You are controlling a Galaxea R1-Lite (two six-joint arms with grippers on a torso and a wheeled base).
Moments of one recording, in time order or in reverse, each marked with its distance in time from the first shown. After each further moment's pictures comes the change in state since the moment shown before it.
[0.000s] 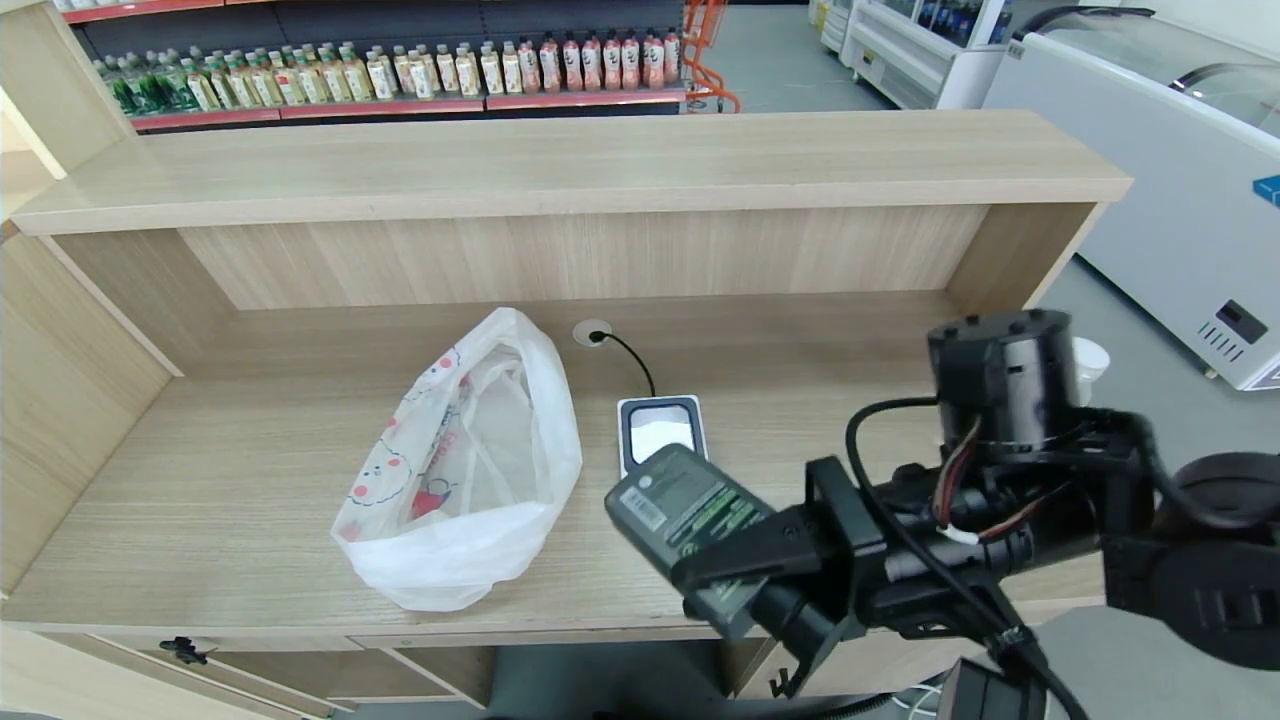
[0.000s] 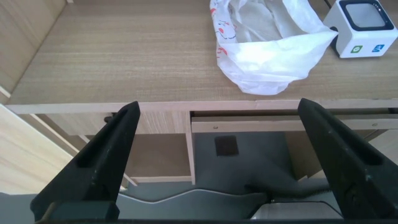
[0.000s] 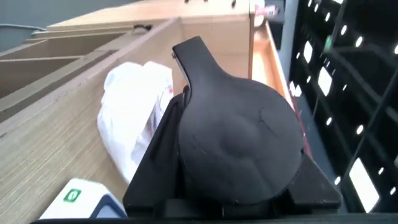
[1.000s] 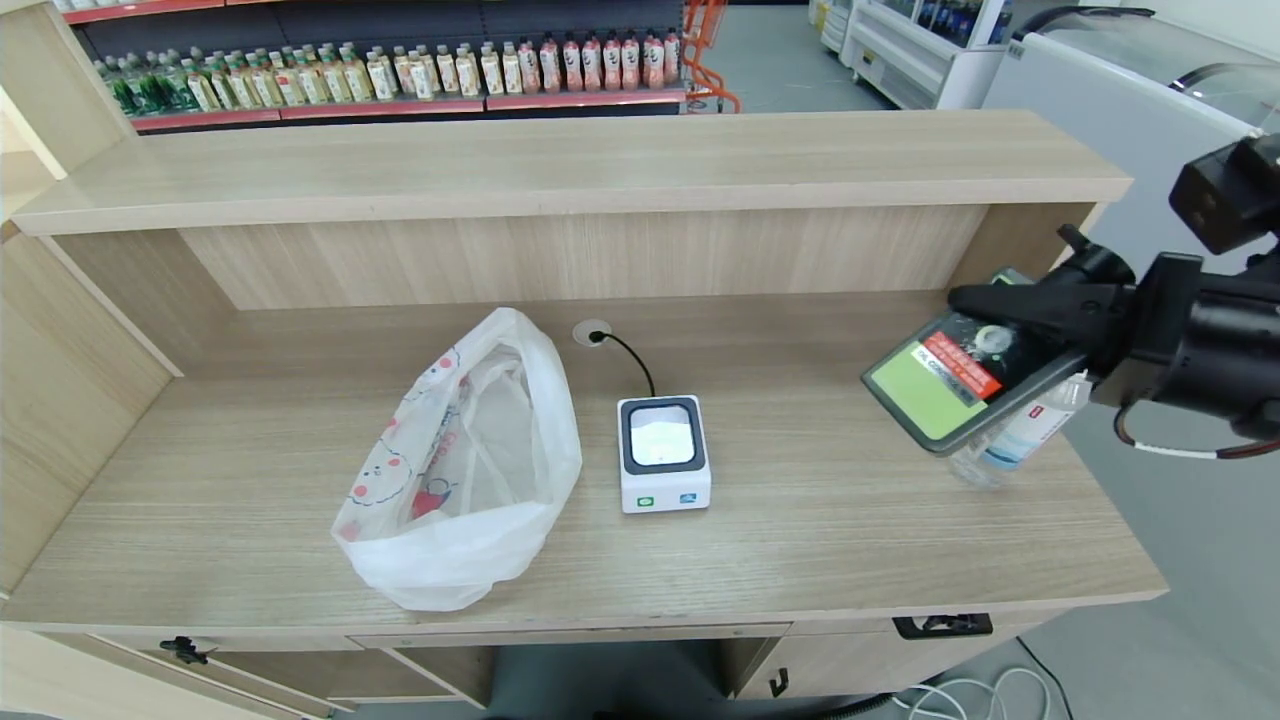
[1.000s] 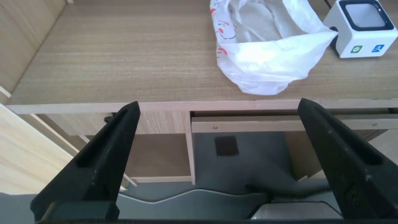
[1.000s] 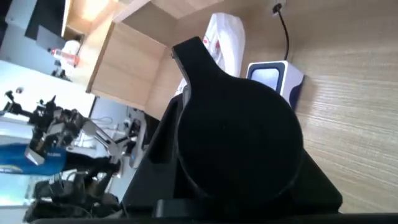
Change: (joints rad) left arm 0.000 0.000 0.000 0.000 0.000 0.000; right arm -0.434 -0.322 0.012 -0.016 -0.353 2.697
